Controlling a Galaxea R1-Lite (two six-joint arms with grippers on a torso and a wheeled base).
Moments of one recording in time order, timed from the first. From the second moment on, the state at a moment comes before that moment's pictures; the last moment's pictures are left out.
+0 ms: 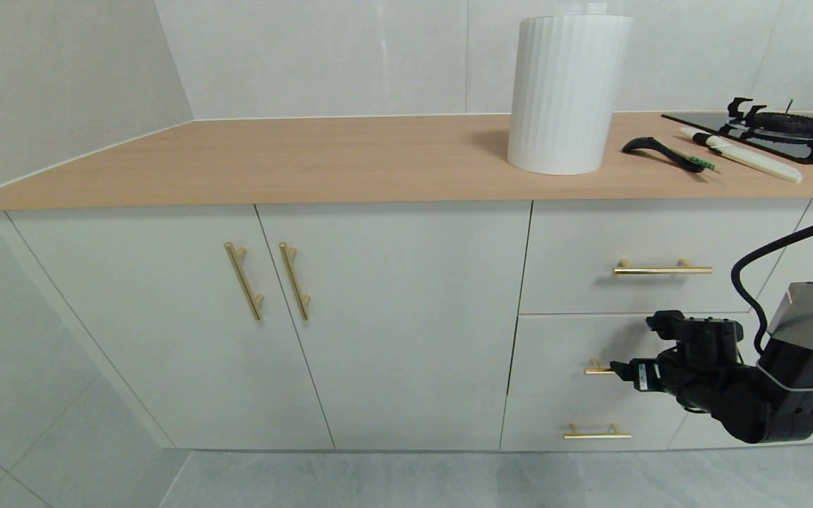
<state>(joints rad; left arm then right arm) 0.00 0.00 0.00 -0.02 0.01 -0.01 0.00 2.37 -0.77 -1.05 -0.04 -0.04</state>
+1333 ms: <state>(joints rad) 0.00 0.00 0.00 -0.02 0.01 -0.01 0.03 1.99 -0.53 -0.93 -0.03 -0.05</state>
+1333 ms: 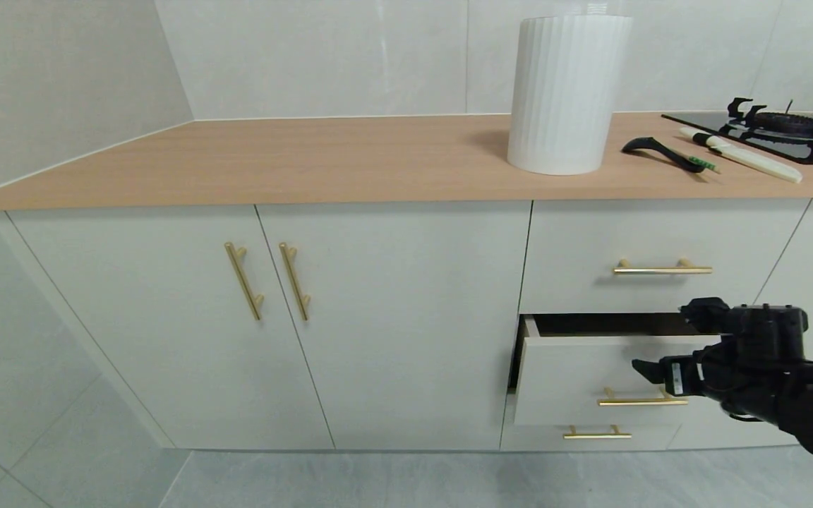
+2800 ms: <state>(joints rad) 0.00 0.00 0.00 -0.02 0.01 -0.01 0.07 2.07 -0.83 -0.65 0.00 -0.04</state>
